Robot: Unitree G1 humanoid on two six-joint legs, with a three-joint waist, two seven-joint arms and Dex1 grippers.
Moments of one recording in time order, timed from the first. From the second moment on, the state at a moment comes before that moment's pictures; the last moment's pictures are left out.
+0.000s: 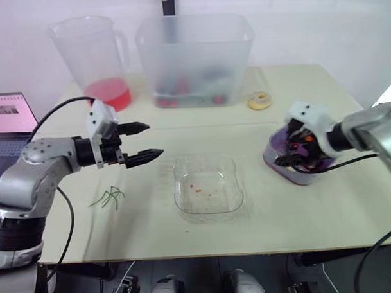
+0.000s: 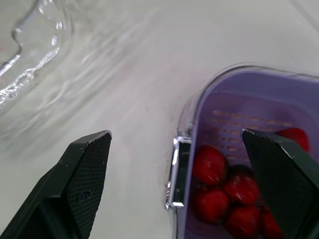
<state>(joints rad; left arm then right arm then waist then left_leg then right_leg) -0.54 0.81 0.12 -0.20 -0.60 0.61 -0.98 -0.90 -1.11 0.35 -0.14 0.32 1.27 0.95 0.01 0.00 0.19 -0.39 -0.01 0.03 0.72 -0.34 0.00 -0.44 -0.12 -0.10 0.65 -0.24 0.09</state>
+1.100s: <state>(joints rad) -0.51 0.80 0.20 -0.31 -0.76 0.67 -0.97 -0.88 -1.07 0.37 -0.20 0.29 1.43 0.83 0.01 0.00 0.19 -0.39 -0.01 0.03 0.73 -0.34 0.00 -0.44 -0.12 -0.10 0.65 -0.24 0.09</state>
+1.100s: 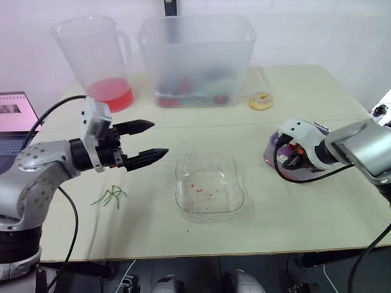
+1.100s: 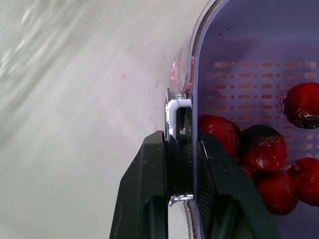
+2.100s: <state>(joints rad) -0.59 0.79 0.15 -0.24 -0.81 0.66 -1.11 -0.90 -1.02 -0.12 -0.27 0.47 1.61 0.77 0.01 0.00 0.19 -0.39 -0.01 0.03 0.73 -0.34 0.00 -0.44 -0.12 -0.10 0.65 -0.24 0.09</state>
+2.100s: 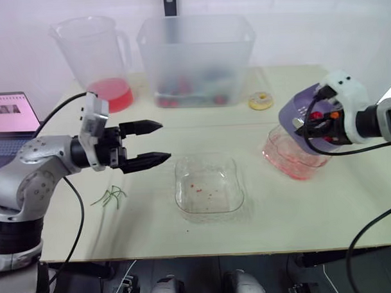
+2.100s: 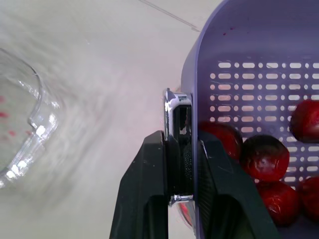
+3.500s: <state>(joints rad) -0.50 0.78 0.17 -0.33 -0.82 0.69 -1.02 -1.27 -1.26 0.60 0.00 0.30 1.18 1.23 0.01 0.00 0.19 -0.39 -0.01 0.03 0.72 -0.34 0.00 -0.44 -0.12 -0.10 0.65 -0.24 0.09</state>
